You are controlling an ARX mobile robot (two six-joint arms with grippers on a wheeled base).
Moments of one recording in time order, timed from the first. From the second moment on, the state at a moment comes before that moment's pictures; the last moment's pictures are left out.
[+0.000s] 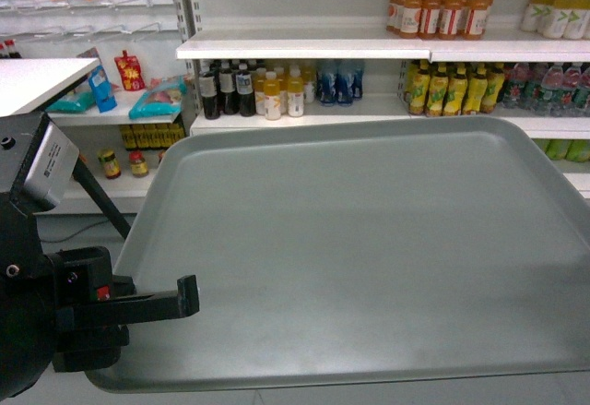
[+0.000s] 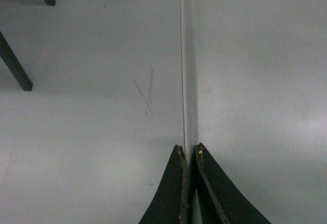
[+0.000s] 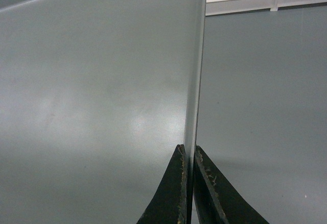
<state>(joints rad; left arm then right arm) -0.44 1.41 0.45 0.27 -0.36 -0.41 -0.03 1.39 0.42 0.41 -0.32 0.11</state>
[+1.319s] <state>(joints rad) -0.44 1.41 0.45 0.27 -0.36 -0.41 -0.03 1.39 0.42 0.40 -0.33 0.11</state>
